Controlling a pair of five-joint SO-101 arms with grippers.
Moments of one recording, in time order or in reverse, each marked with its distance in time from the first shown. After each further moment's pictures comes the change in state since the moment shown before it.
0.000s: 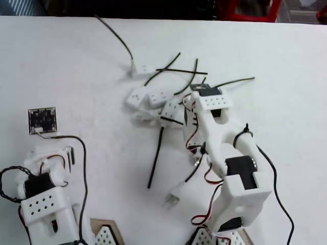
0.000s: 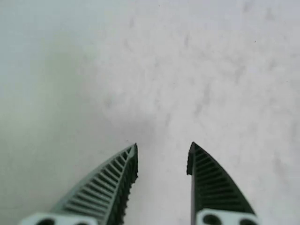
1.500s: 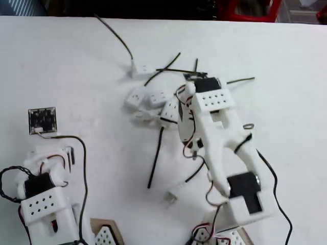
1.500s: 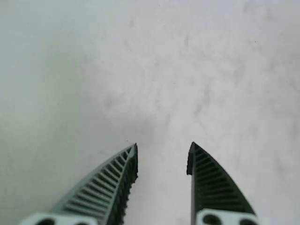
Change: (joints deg) left arm 0.0 0.0 0.0 0.0 0.0; right arm -5.3 -14.0 -7.7 15.1 -2.2
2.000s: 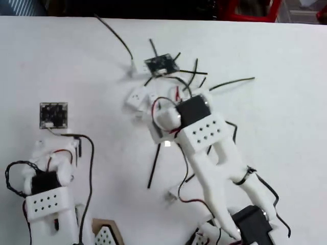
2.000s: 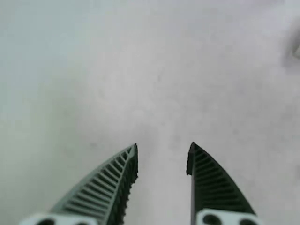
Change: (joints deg) left arm 7.4 0.0 0.0 -6.4 0.0; right arm -16.8 -16.3 -0.4 -7.6 0.0
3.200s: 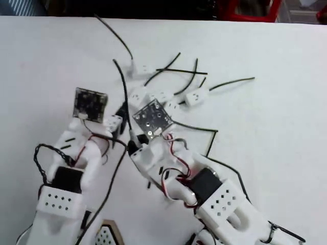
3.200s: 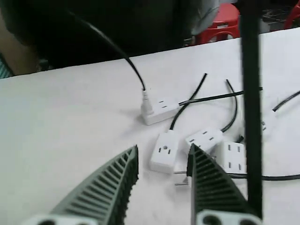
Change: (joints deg) left arm 30.3 0.0 -9.1 -14.1 12.0; right arm -12.3 -38.3 46.1 -40.2 4.2
